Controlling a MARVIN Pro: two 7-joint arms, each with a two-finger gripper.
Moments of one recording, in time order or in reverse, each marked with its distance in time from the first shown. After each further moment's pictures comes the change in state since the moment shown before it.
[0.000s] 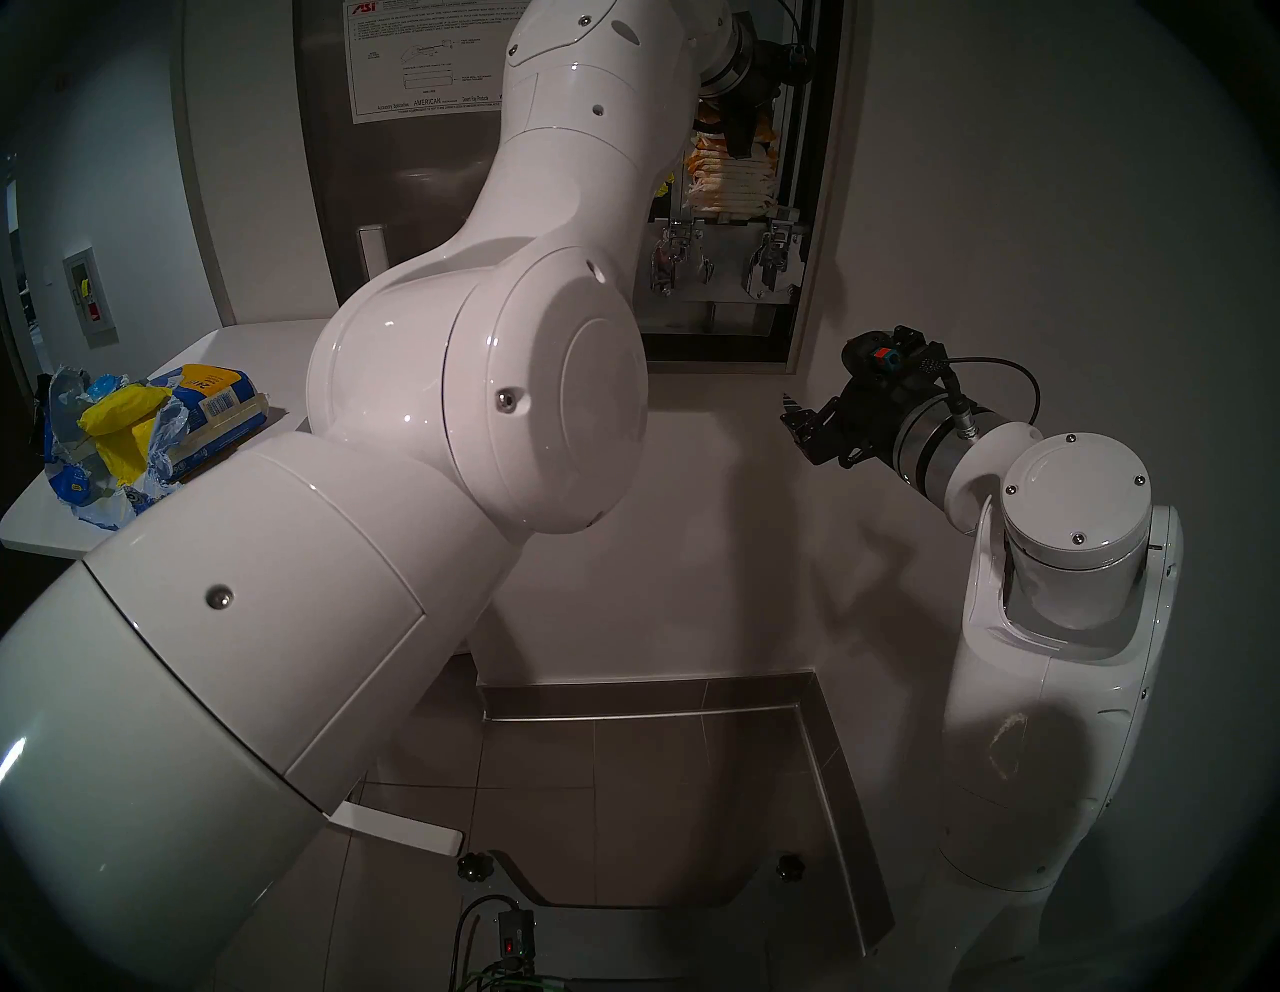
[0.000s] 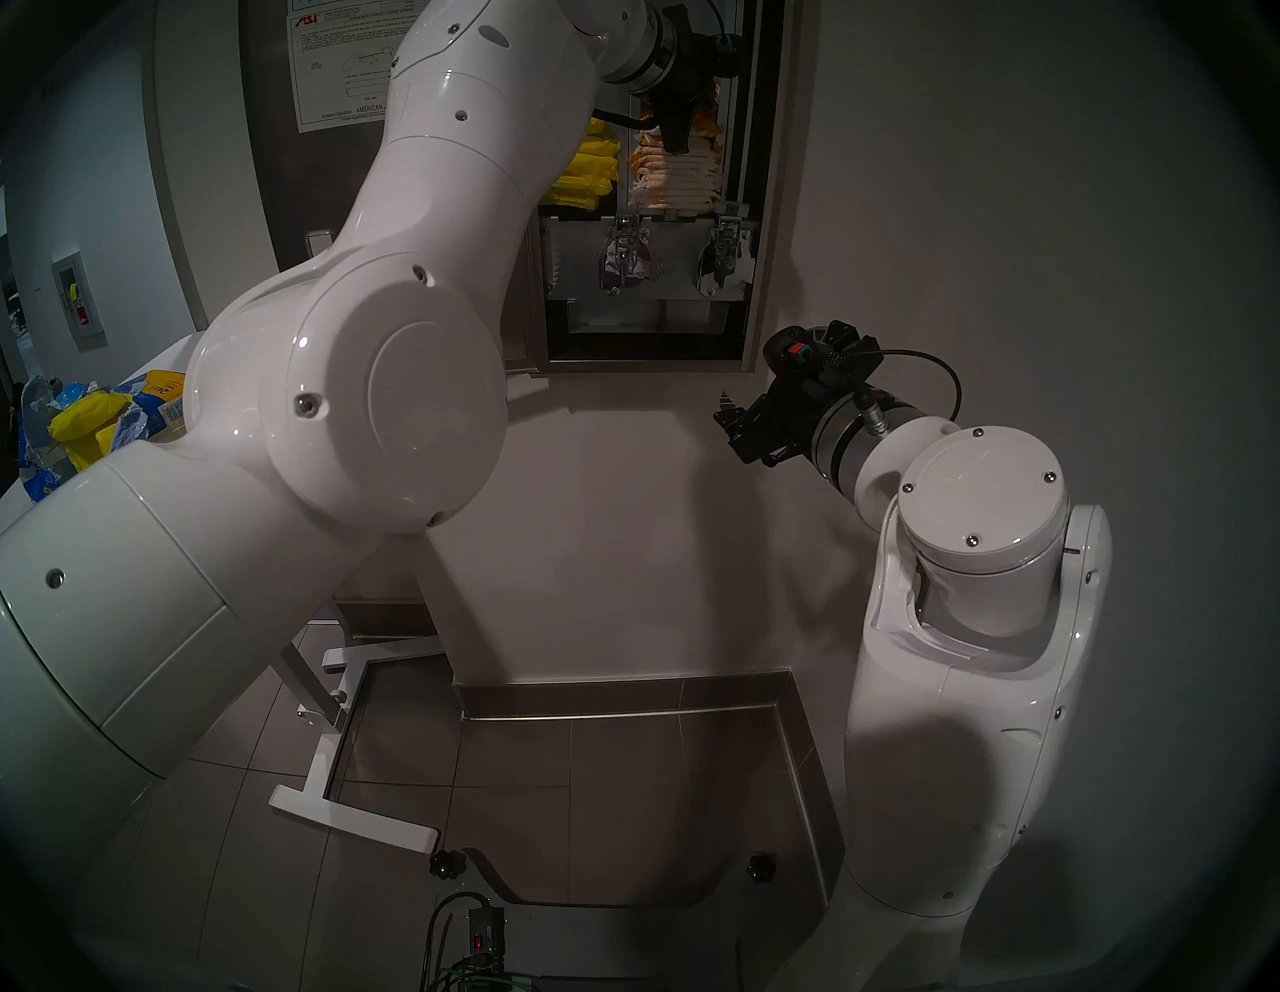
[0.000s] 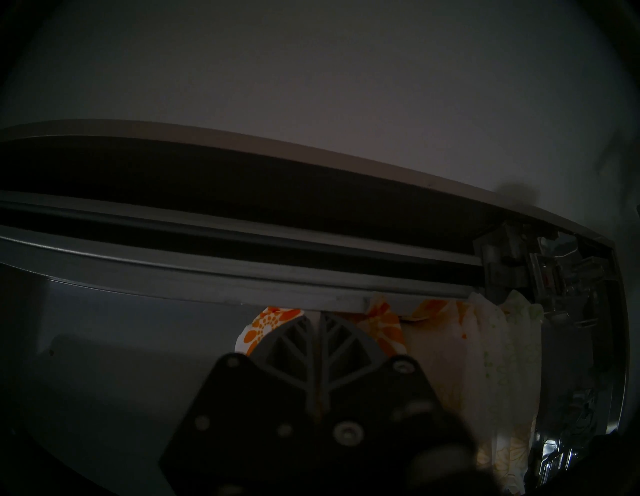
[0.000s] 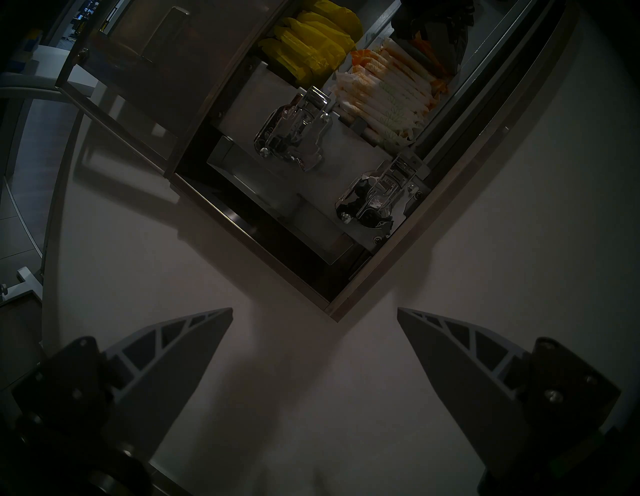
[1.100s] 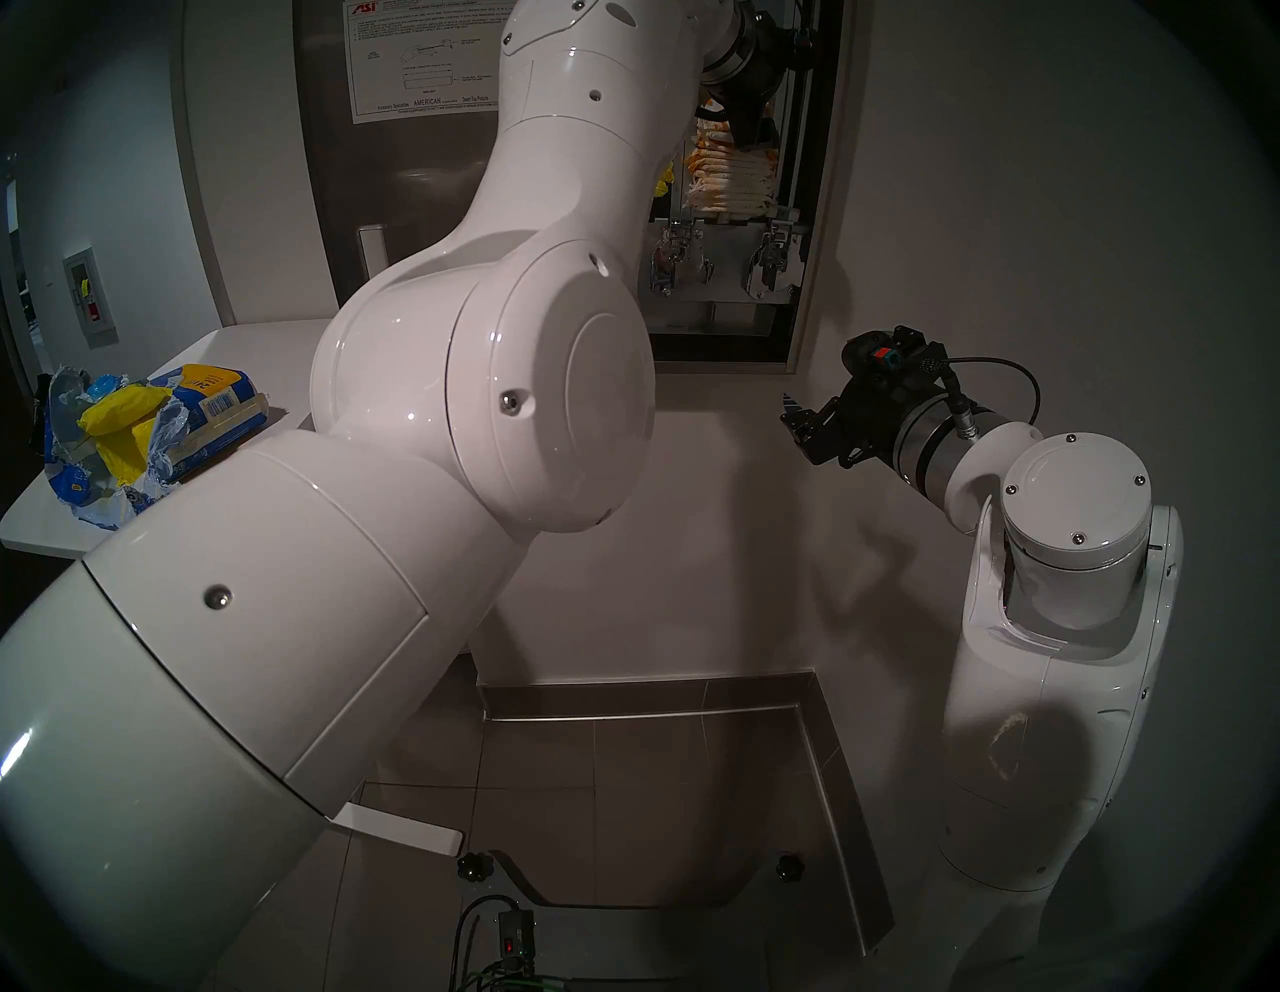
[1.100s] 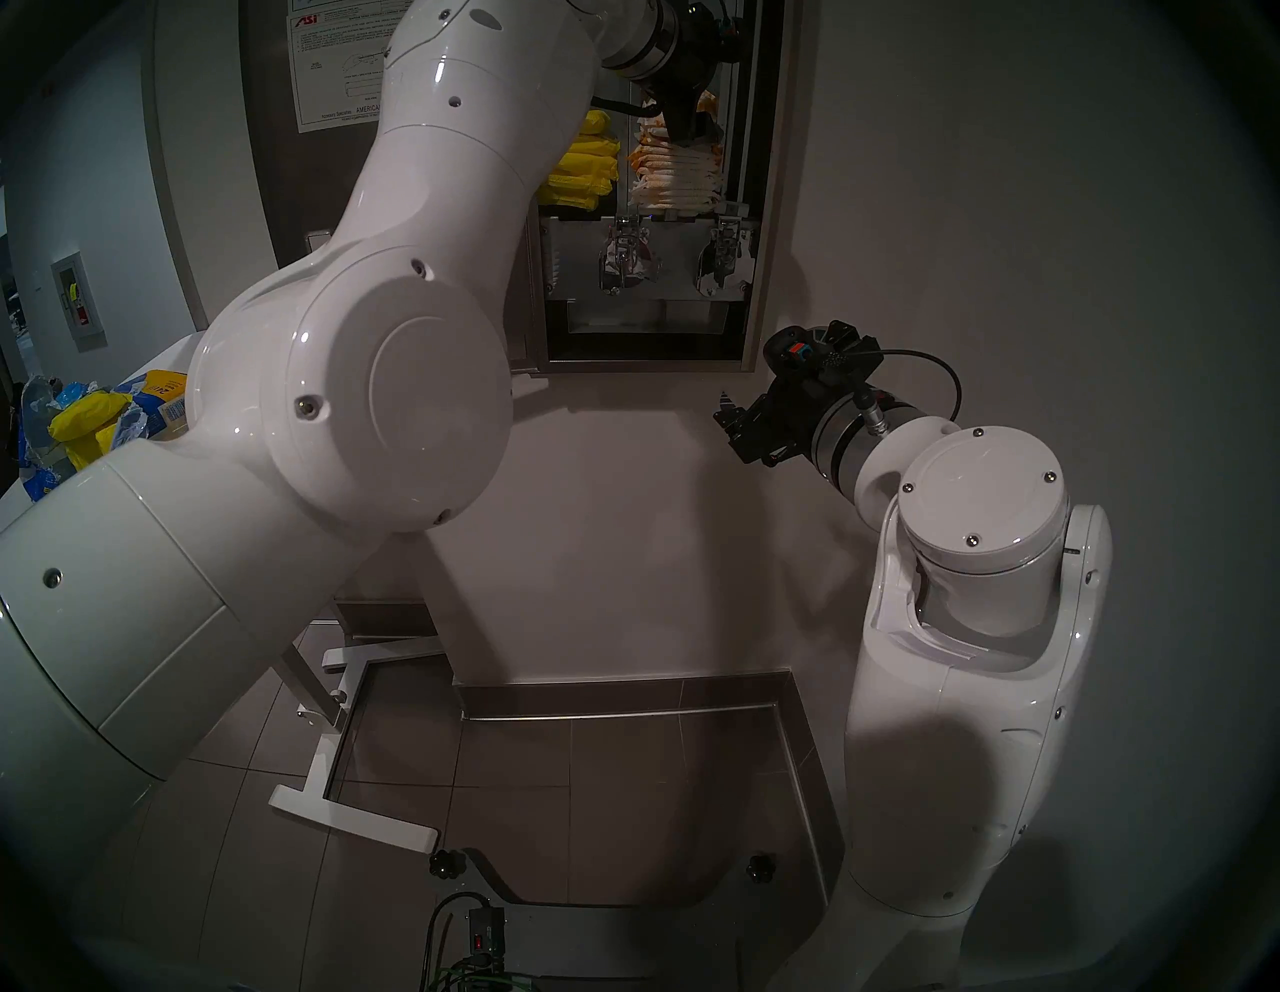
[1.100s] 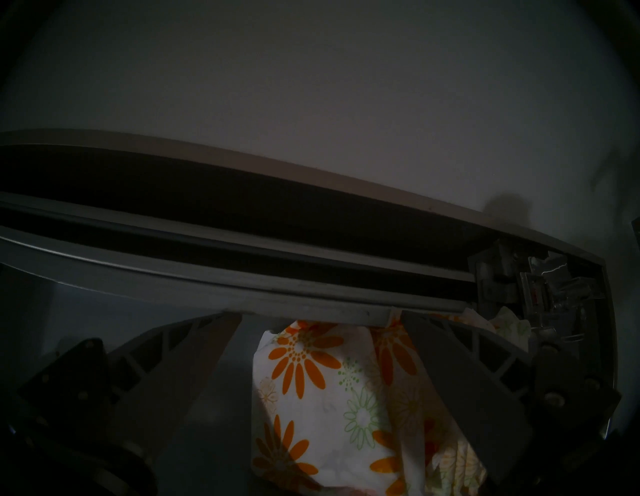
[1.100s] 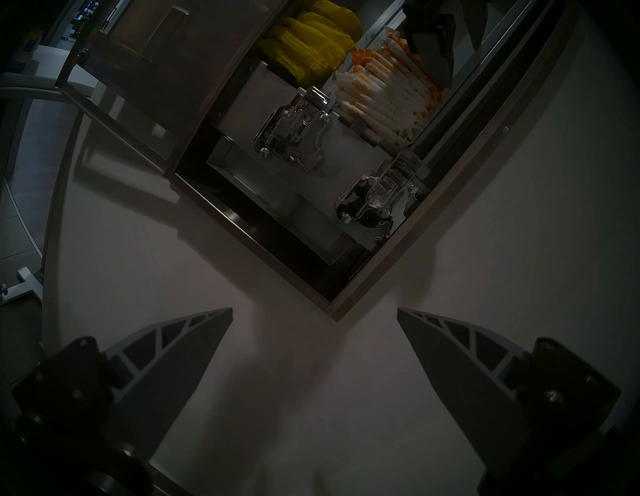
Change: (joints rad) left arm -0.004 -0.014 -0.025 -0.078 -0.030 0.026 -0.088; right arm 0.000 0.000 0.000 0.000 0.000 0.000 0.000
